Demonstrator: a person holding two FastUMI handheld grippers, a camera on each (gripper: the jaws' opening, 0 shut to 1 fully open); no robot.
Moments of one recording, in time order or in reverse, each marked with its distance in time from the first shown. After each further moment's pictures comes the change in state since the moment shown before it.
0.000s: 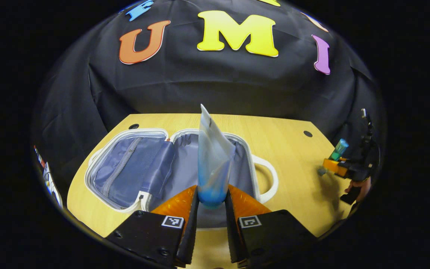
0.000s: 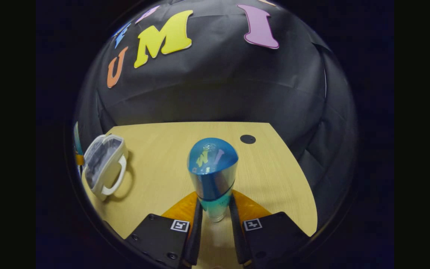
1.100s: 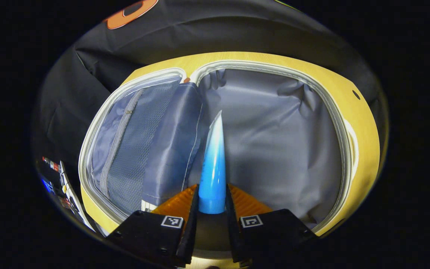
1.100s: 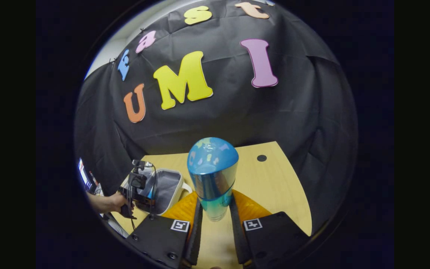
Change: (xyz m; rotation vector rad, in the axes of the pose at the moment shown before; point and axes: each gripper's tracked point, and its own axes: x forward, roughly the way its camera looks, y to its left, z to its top) left arm 0.083 0.069 -0.070 -0.009 0.455 0.190; right arm -0.201 0.077 0.084 0.127 -0.096 0.140
